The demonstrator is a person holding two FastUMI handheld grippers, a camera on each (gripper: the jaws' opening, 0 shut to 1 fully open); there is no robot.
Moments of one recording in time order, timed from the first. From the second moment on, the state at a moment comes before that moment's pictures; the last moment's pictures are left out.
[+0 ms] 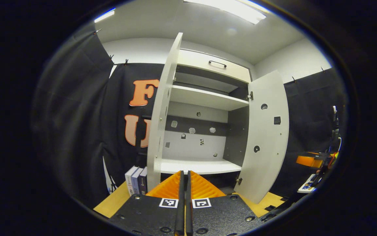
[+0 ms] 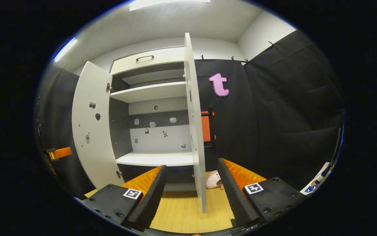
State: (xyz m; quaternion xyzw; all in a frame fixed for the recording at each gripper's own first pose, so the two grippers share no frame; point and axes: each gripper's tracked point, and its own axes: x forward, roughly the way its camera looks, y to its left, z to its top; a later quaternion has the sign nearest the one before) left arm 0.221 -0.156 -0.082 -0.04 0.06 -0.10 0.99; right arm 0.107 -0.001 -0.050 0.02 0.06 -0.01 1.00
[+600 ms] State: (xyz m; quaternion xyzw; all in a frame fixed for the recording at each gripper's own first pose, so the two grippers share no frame) left arm 0.231 -0.141 -0.078 -0.01 0.03 -0.05 1.00; right arm 0.110 0.014 -0.060 0.02 0.07 0.01 1.00
